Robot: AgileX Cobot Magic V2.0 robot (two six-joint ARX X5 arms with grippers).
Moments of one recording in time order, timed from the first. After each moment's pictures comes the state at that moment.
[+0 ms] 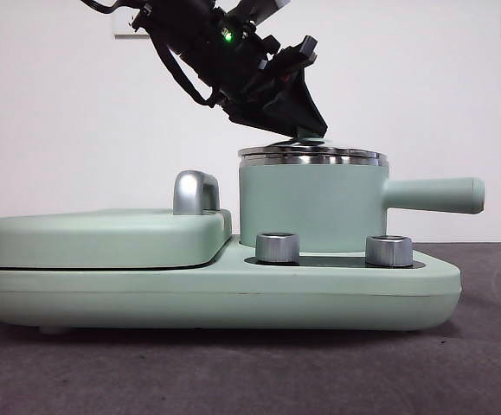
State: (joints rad) left arm -0.65 1.78 1.38 -0.06 0.29 0.21; right arm 0.55 0.52 0.94 -0.98 -0.13 0.30
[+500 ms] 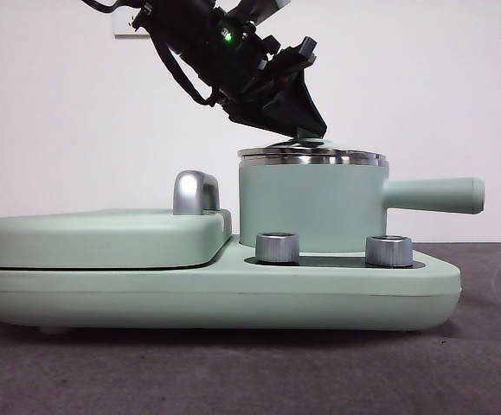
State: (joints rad) left arm -0.65 1.78 1.38 -0.08 0.30 0.22; right arm 0.55 0.52 0.94 -0.98 -0.13 0.32
